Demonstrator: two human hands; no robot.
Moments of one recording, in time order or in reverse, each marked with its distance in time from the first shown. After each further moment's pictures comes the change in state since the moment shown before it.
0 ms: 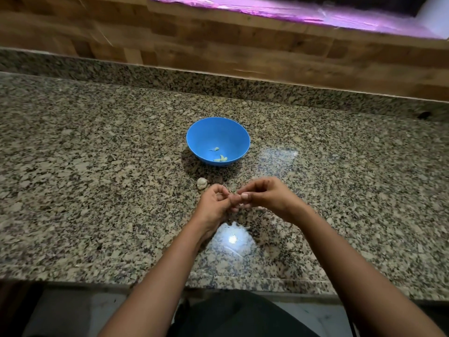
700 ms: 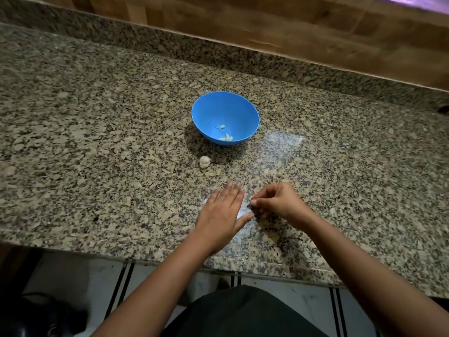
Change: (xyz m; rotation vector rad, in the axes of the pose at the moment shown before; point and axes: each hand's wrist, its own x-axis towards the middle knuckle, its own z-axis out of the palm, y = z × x) left_hand -0.030 -0.047 -0.007 1.744 -0.131 0.381; right_hand -0.012 0.036 0.001 -0.235 0.155 0.201
